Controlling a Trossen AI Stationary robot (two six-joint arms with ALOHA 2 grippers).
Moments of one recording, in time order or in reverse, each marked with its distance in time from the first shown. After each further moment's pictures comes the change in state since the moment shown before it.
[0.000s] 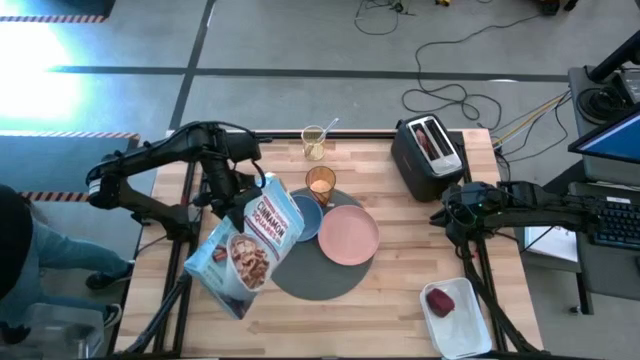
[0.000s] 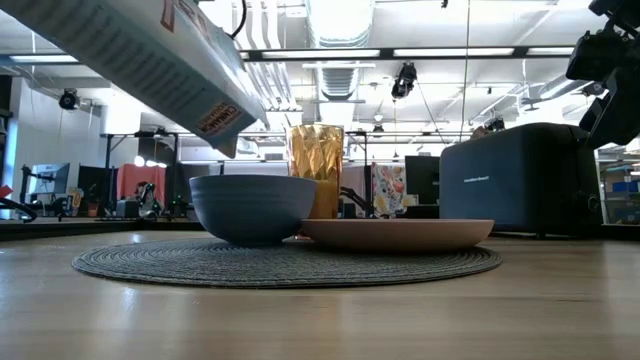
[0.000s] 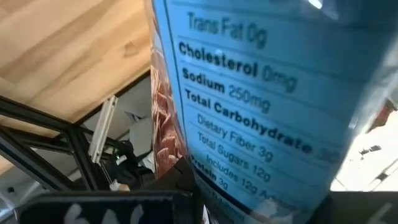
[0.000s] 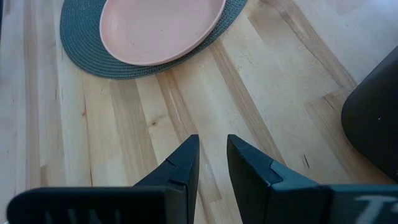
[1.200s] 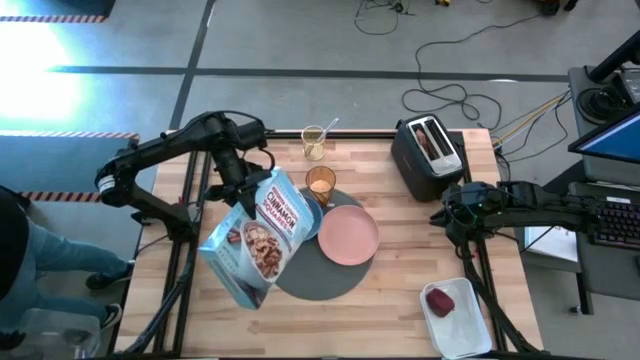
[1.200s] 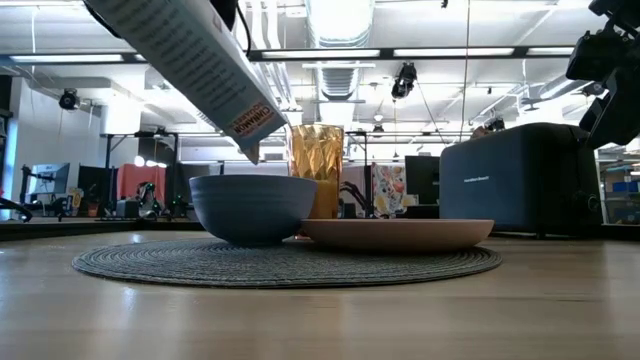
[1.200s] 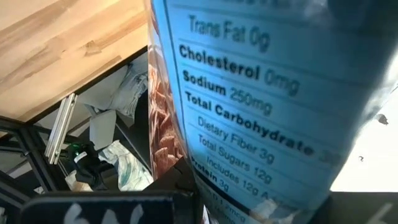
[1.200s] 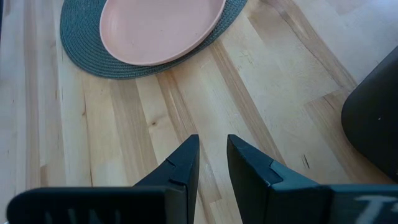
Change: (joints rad) left arm 0.152 0.085 -0.015 0.000 0.155 0.086; right arm 0.000 0.000 0.000 0.000 0.000 0.000
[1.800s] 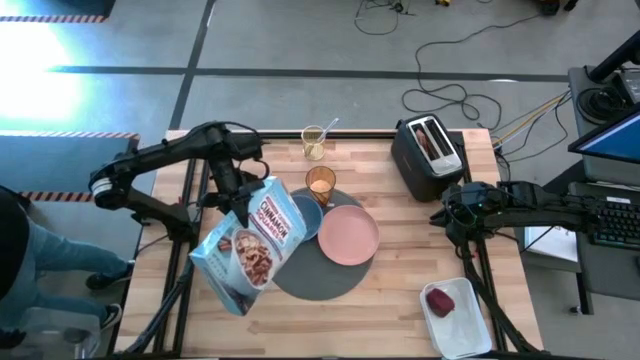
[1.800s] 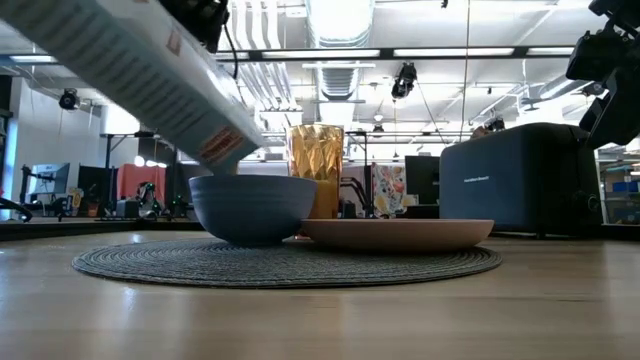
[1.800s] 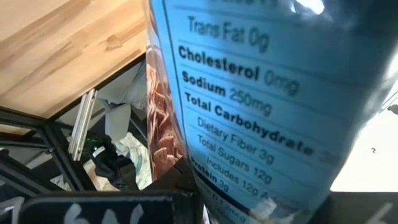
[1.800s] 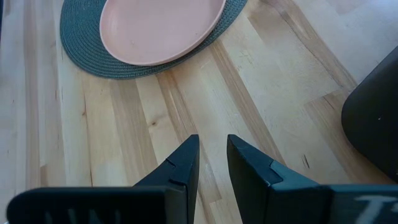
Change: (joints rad) left arm 0.000 -0.060 -0.181 -0.001 0.008 0.123; right arm 0.000 0.000 0.000 0.000 0.000 0.000
